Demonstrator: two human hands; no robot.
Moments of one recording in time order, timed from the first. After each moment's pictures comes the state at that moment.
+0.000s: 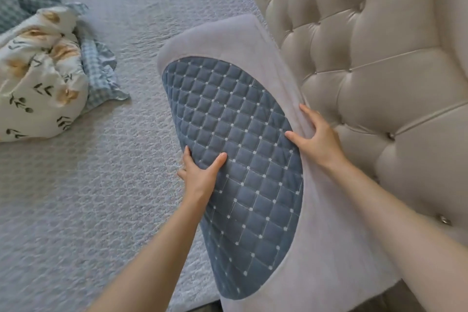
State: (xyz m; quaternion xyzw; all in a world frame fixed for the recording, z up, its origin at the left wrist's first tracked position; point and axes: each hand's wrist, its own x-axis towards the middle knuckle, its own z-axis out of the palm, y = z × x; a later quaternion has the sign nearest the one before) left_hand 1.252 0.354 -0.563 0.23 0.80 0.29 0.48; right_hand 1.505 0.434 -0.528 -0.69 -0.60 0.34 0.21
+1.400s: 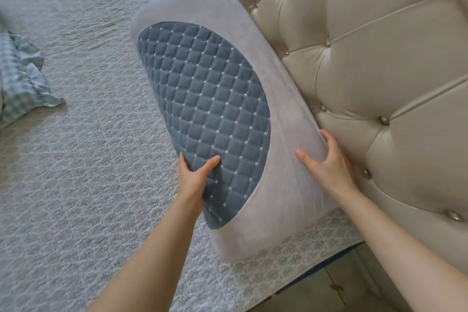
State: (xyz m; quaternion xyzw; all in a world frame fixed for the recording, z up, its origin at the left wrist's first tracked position) left_hand 1.298 0.393 -0.676 0.14 0.66 0.39 0.63; right_hand 1.571 0.392 -0.605 -0.81 -0.44 0.33 0.20
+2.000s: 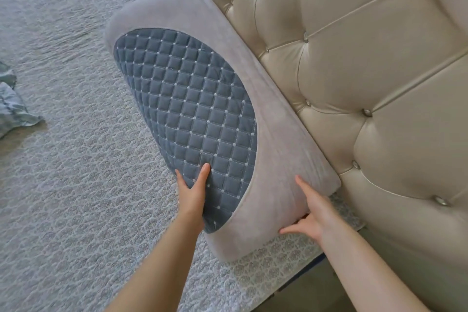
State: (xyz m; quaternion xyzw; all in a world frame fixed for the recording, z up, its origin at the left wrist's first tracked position) left_hand 1.315 0.380 -0.683 0.12 0.73 0.30 0.61; right_hand 1.547 0.331 -0.628 -0.72 0.17 0.59 0.33
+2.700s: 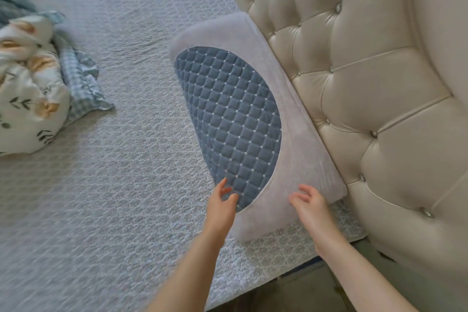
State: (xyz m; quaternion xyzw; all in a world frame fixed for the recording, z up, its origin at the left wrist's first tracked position) left_hand 1.309 0.314 -0.569 0.25 0.72 0.23 0.60; right_hand 1.498 0.308 -0.544 -0.77 -0.27 0.53 0.22
